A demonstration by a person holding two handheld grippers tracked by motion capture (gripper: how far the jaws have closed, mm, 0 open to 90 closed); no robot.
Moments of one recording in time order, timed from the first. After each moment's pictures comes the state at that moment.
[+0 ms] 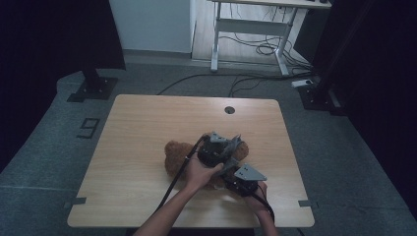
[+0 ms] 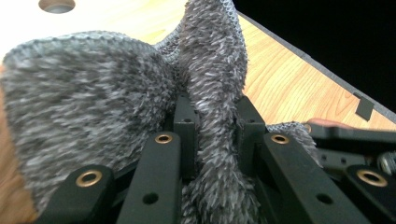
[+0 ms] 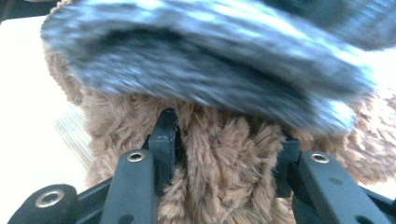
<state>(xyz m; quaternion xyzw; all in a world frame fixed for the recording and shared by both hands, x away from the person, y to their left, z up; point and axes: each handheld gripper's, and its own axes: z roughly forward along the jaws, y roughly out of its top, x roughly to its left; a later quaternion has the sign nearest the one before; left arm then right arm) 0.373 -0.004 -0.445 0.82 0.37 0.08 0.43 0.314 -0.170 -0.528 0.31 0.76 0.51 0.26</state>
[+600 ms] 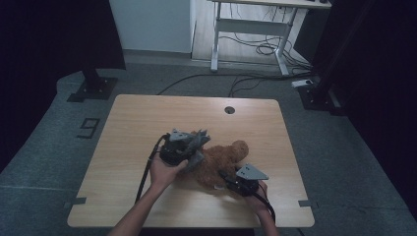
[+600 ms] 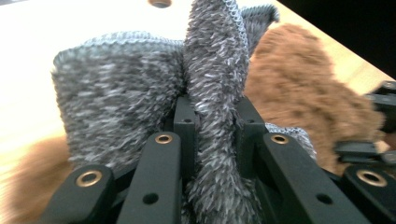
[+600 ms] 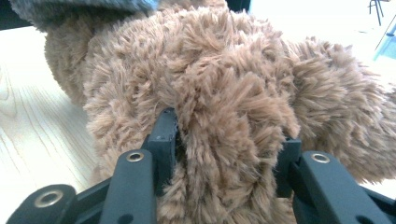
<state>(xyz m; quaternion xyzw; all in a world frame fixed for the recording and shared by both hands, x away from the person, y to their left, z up) 0.369 0.107 -0.436 0.79 0.43 0.14 0.42 0.315 -0.173 -0.528 0.31 0.76 0.52 0.25</state>
